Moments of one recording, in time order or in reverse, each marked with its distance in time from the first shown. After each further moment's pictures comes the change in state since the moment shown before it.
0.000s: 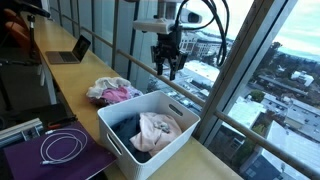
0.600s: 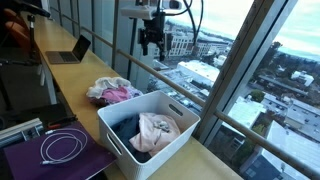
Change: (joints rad) arm 0.084 -0.039 0.076 0.003 0.034 0.001 0.058
